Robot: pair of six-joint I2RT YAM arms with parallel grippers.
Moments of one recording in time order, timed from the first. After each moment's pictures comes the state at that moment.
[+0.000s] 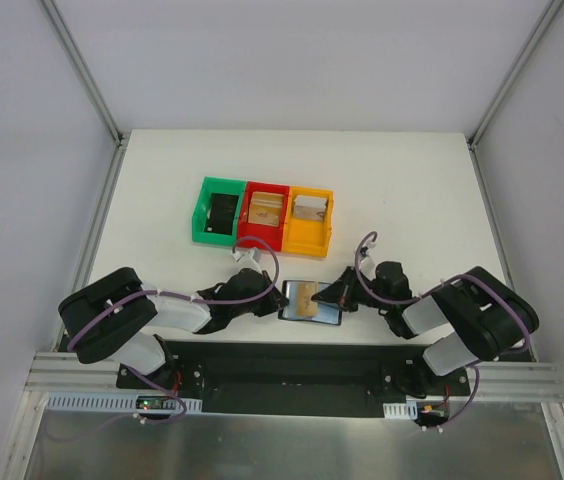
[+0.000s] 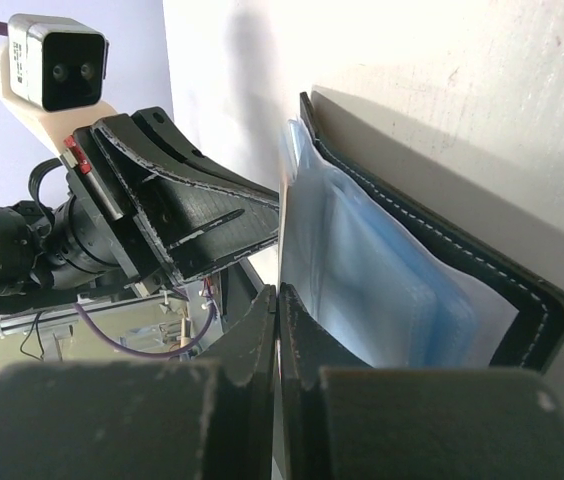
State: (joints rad) left arm -0.95 1.47 0.35 0.44 -0.06 -1.14; right arm 0.55 1.53 0.14 0.97 -0.58 1.16
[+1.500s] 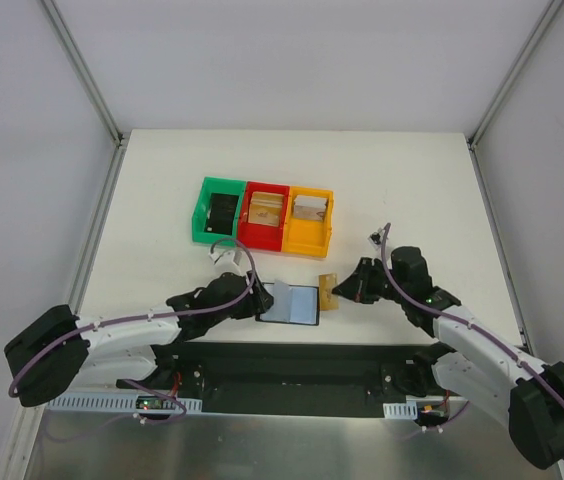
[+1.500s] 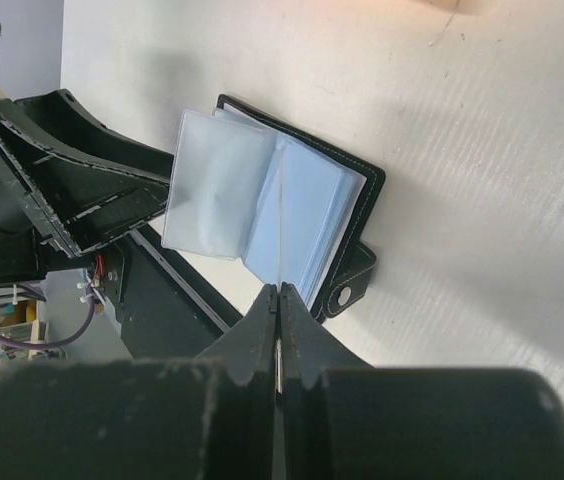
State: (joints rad) left arm -0.95 1.12 0.32 0.09 -0.20 -1.05; right arm 0.49 0.90 0.33 -0.01 -0.48 0.69
